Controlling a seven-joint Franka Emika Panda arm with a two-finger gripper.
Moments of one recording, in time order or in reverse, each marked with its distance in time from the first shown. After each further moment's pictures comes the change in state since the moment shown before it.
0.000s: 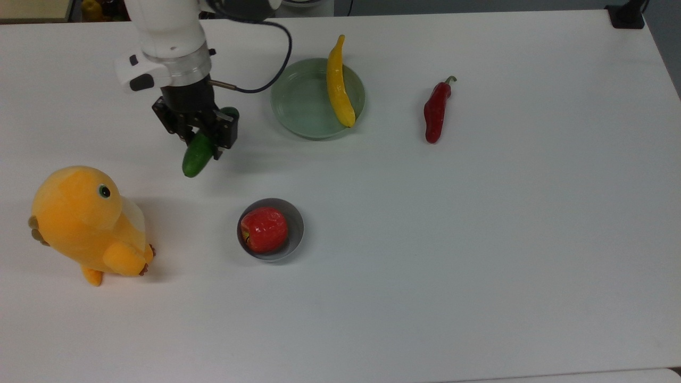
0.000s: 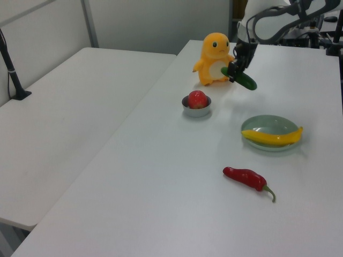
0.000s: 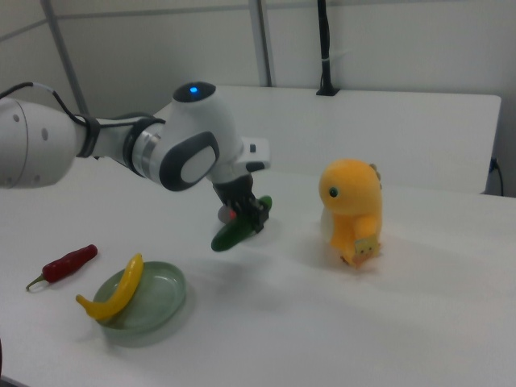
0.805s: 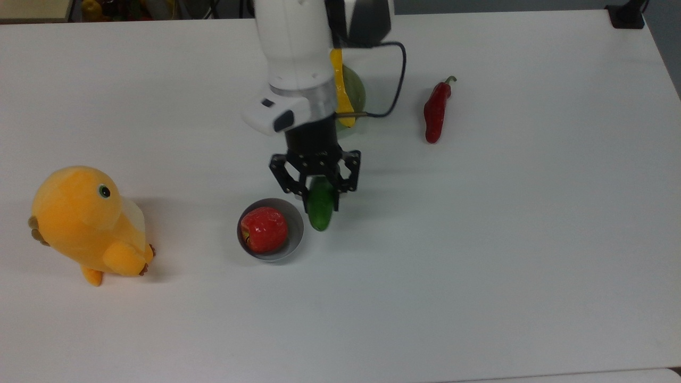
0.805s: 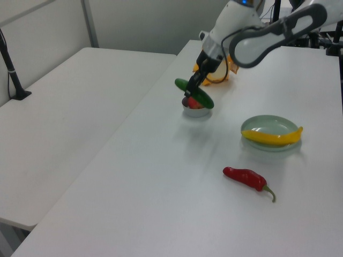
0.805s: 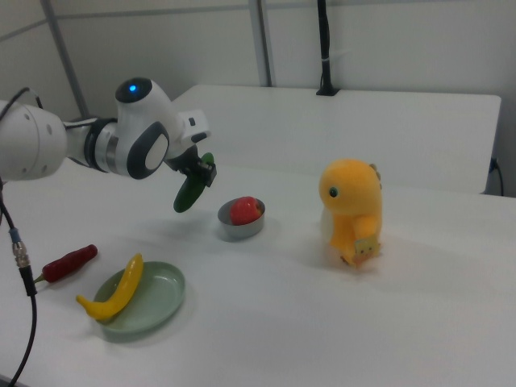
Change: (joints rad) arm 0.117 0.166 0.179 0.159 -0.016 0.260 0.003
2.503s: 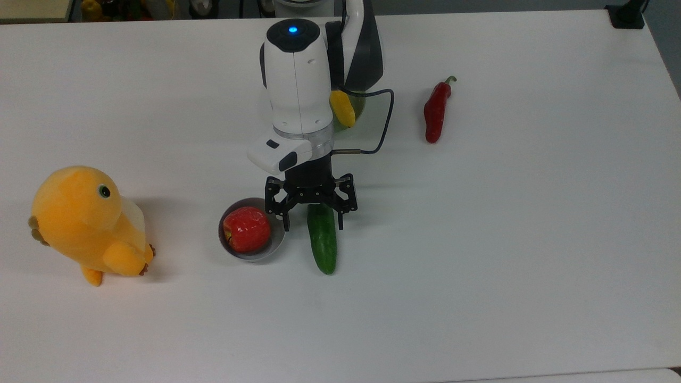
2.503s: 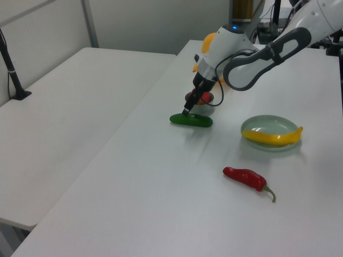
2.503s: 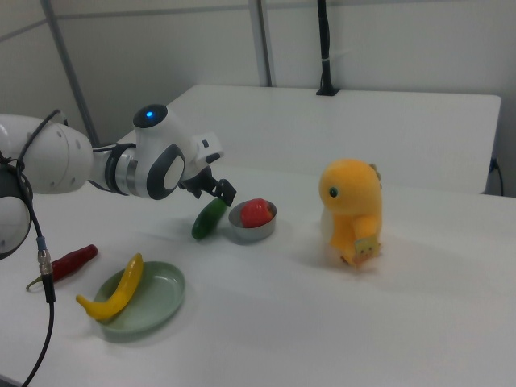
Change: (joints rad) arm -0.015 0.127 -0.003 0.038 -0.088 0.057 -0.002
